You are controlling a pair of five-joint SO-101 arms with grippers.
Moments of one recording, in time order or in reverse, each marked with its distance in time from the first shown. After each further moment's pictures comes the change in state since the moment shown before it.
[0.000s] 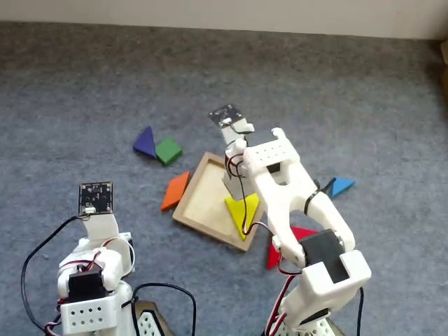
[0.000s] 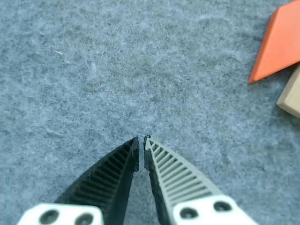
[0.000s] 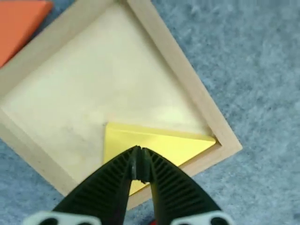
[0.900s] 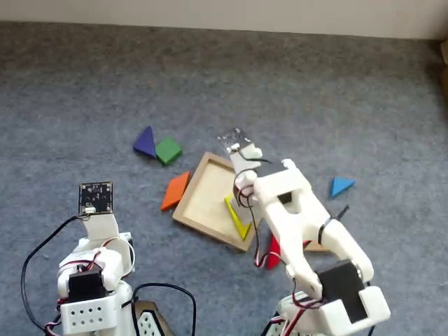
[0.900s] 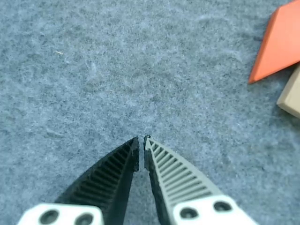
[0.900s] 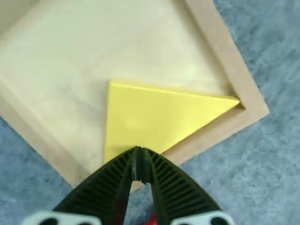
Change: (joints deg) left arm 0.0 0.0 0.0 0.0 0.0; right arm 0.2 -13.1 23.6 -12.5 0.2
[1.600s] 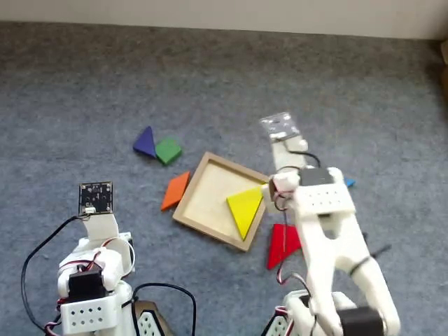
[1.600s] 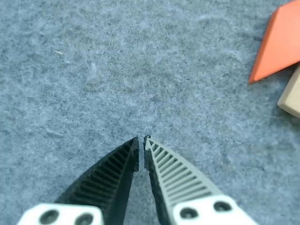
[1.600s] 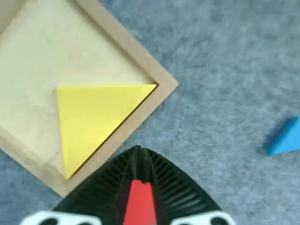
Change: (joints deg) left arm 0.0 0.0 0.0 0.0 0.0; right arm 13.4 -21.4 4.4 4.3 -0.1
